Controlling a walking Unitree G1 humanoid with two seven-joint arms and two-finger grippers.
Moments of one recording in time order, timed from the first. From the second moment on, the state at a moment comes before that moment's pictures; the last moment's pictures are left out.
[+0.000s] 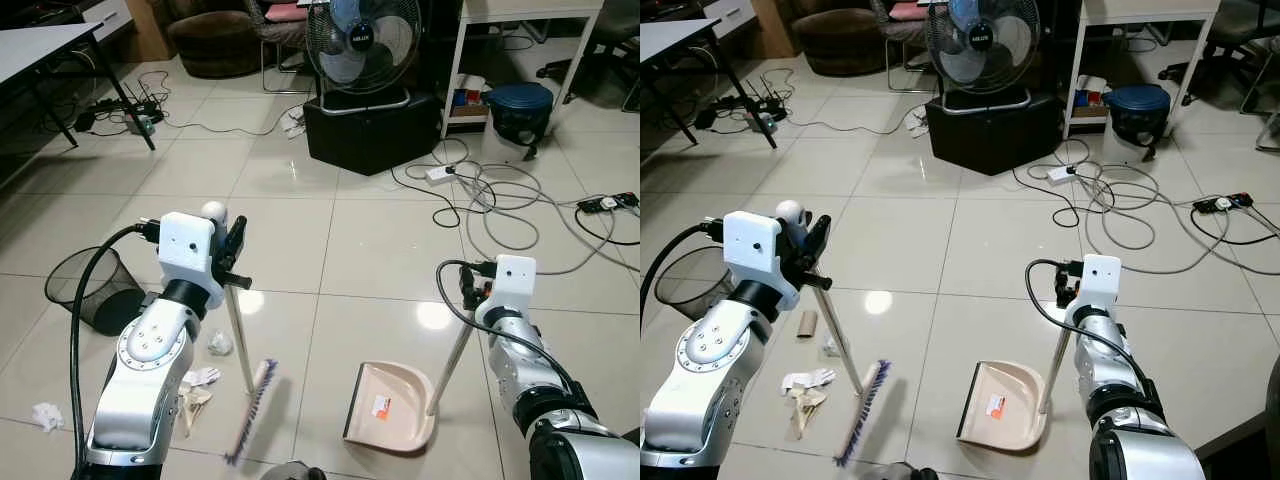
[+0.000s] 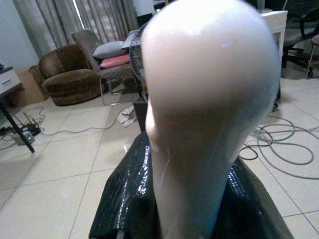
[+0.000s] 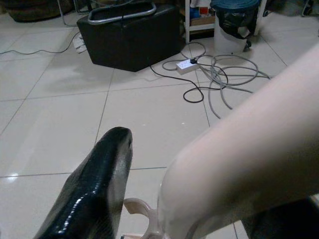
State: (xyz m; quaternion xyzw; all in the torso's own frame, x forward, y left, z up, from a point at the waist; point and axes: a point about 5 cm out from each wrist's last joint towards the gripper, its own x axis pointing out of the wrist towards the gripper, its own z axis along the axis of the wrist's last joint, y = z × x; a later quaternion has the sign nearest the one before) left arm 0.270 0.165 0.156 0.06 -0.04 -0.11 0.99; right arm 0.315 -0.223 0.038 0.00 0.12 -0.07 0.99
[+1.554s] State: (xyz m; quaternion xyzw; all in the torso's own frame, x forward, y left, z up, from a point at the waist) left arm 0.290 0.171 0.158 0.07 -0.03 -0.08 0.99; right arm 0.336 -0.191 0.092 0.02 0.02 0.00 1.00
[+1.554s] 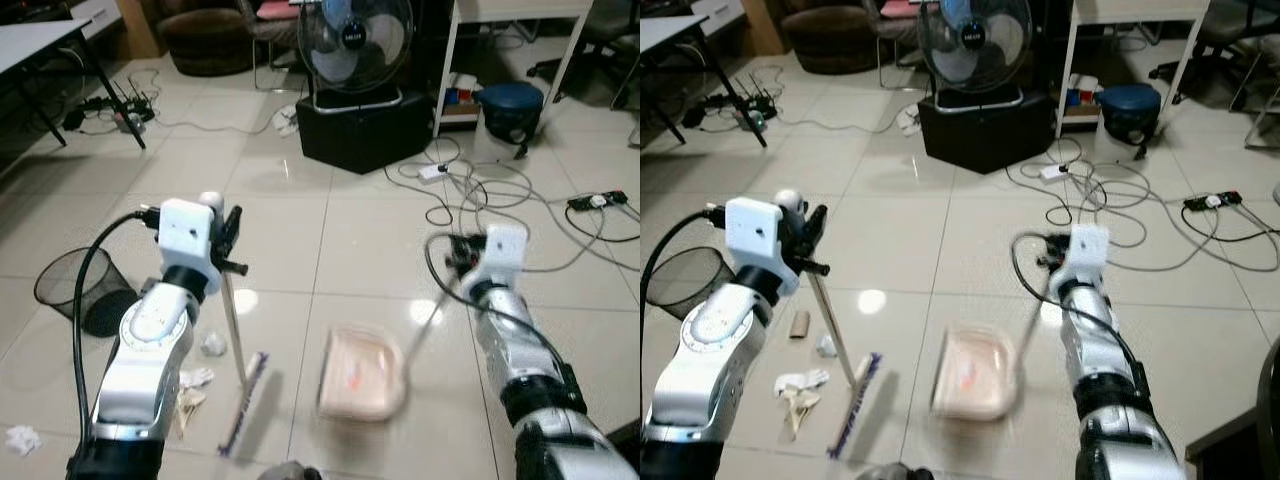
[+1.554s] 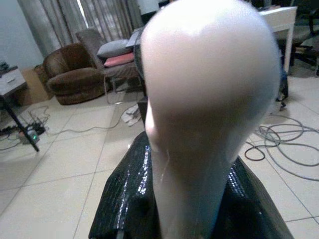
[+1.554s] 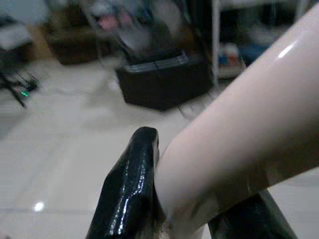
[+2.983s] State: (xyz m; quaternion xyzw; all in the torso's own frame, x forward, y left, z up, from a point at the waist) left arm 0.299 0.176 0.174 0.14 -0.05 -0.05 0.99; right arm 0.329 -0.107 0.166 0.05 -0.02 0.08 1.00
